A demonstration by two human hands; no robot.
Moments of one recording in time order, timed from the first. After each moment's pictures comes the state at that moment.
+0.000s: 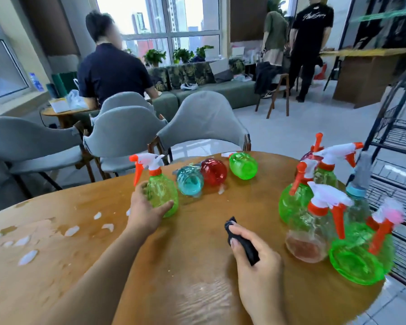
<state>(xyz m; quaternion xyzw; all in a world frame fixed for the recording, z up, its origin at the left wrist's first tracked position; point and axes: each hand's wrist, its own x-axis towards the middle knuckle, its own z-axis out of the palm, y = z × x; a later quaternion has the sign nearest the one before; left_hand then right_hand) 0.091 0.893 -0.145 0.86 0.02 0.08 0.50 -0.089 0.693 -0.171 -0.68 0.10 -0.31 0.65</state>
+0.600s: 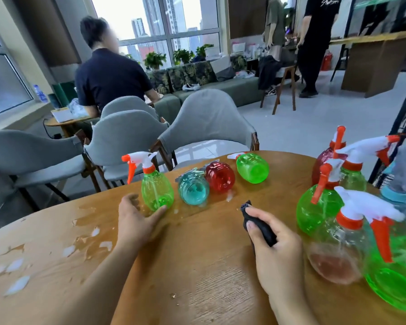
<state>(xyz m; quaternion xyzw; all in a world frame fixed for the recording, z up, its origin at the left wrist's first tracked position) 0.129 0.914 -0.161 0.89 0.07 0.13 0.43 -0.032 0.666 -0.166 -0.65 0.11 -0.33 0.67</state>
